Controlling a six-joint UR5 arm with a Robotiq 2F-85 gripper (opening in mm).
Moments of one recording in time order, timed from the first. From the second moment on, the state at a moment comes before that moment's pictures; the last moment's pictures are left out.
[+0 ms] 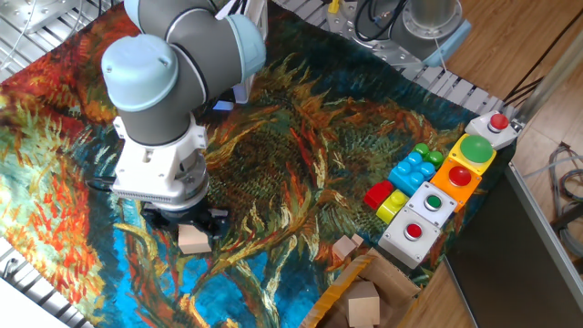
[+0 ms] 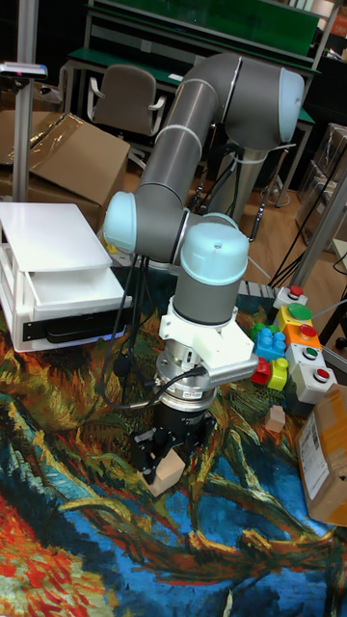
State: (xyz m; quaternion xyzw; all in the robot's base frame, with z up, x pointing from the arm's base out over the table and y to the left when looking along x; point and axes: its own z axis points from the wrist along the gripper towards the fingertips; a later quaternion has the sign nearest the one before) arm 0.672 0.045 0.019 -0.26 0.96 0.02 0.07
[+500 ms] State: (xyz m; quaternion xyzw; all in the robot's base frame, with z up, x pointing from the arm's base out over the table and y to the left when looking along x) arm 0.666 0.046 0.046 -0.24 0.97 0.02 0.07
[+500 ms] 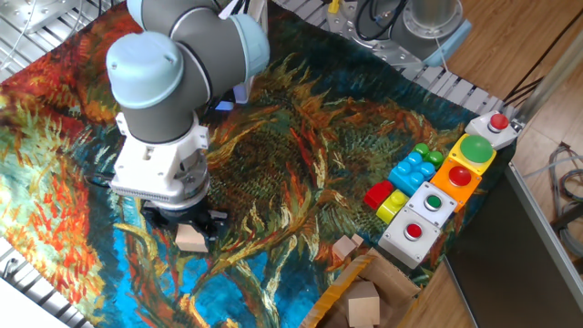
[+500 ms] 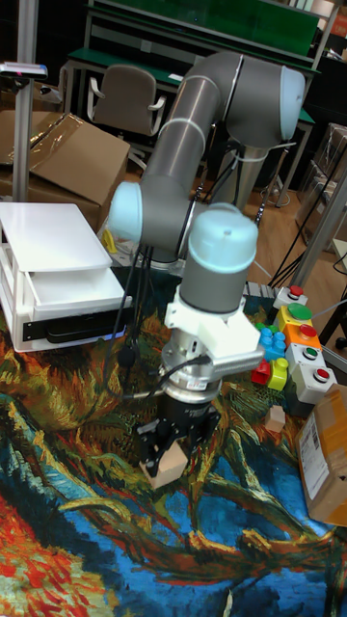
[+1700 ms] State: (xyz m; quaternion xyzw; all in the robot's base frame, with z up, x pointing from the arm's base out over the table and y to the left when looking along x) arm 0.631 0.019 0.117 -0.26 0.96 -0.01 0.05
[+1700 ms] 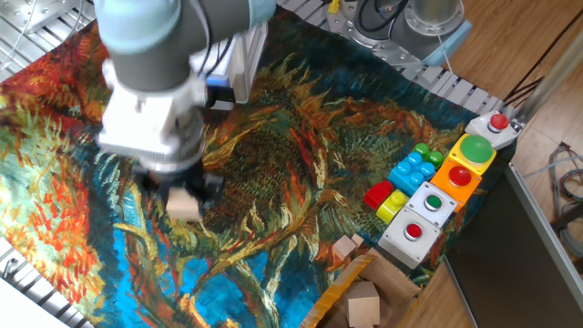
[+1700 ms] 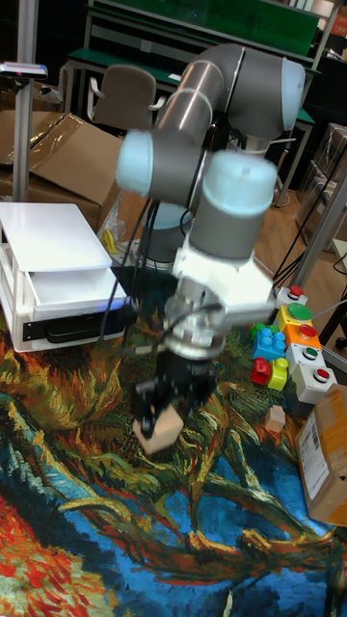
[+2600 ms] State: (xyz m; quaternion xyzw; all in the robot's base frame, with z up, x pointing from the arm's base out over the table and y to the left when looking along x) arm 0.615 -0.010 0.134 -0.28 0.96 -0.04 0.04
